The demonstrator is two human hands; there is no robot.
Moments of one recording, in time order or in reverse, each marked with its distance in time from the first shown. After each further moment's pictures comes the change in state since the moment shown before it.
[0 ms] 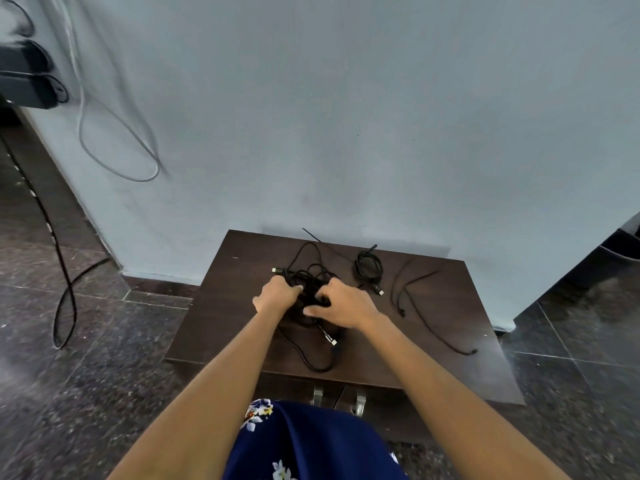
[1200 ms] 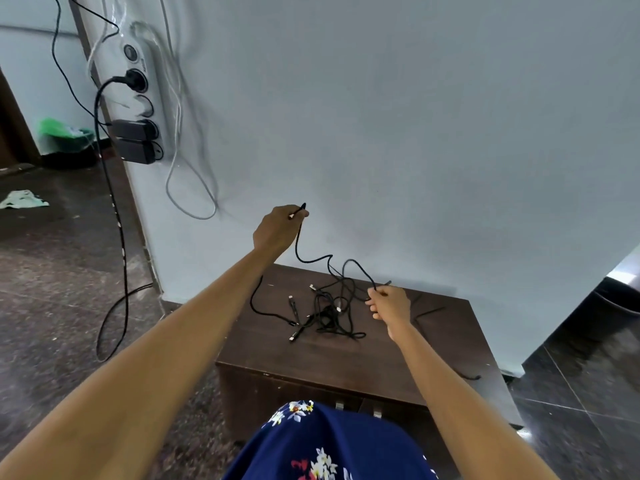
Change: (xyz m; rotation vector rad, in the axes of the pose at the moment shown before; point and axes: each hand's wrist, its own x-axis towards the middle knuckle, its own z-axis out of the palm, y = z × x) left_hand -0.082 0.043 -0.191 -0.292 0.298 0.487; right_hand -0.041 -0.018 -0.048 0.920 0.505 0.407
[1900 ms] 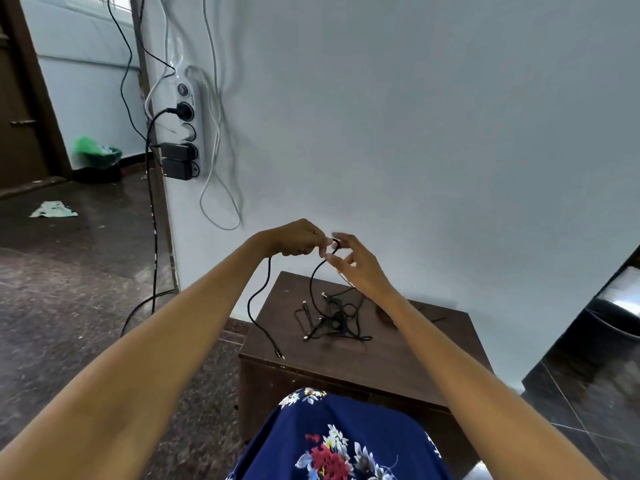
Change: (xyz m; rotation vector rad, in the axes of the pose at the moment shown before) left_hand -0.057 0.026 -0.076 0.053 -0.587 0.211; right_hand -0.085 -0.115 0.007 -0.165 -0.285 -0.740
